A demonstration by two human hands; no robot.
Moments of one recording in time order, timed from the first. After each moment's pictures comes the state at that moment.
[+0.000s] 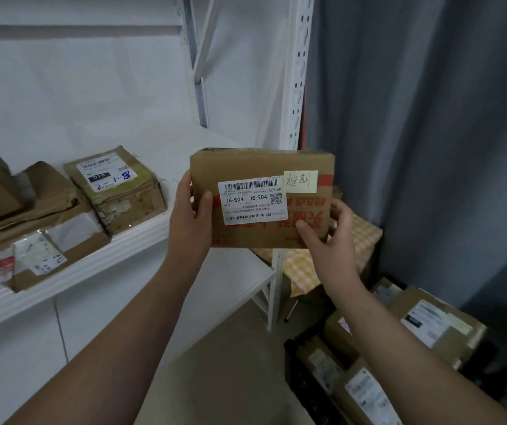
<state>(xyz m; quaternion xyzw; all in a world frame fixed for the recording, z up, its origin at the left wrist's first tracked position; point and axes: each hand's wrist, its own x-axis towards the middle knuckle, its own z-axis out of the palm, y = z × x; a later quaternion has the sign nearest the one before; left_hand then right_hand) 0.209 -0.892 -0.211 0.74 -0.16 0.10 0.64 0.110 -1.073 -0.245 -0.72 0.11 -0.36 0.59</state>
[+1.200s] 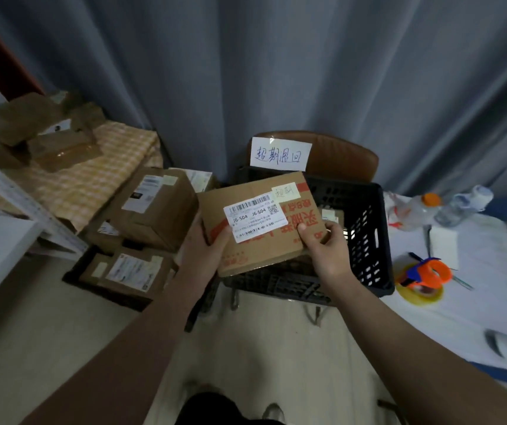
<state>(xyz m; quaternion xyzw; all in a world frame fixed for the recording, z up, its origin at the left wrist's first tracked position) -0.250 -1.209 -0.379 0.77 -0.27 -0.34 0.47 -0.441 -1.311 -0.387 -0.53 0.54 -0.36 0.54</state>
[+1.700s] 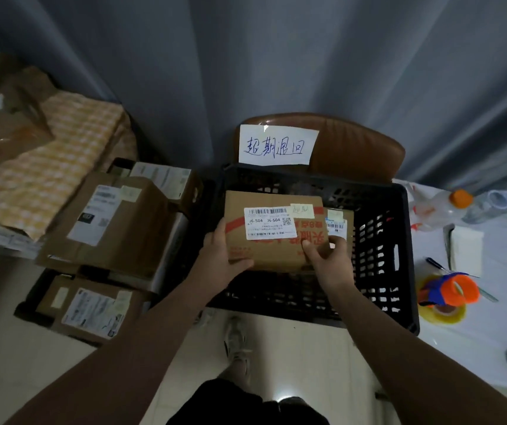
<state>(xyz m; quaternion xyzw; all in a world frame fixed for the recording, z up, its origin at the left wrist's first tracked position) -0.210 -1.350 -0.461 0.77 -0.43 -0.39 0.27 -0.413 -1.440 -0.485 -0.55 0.67 -0.21 0.45</state>
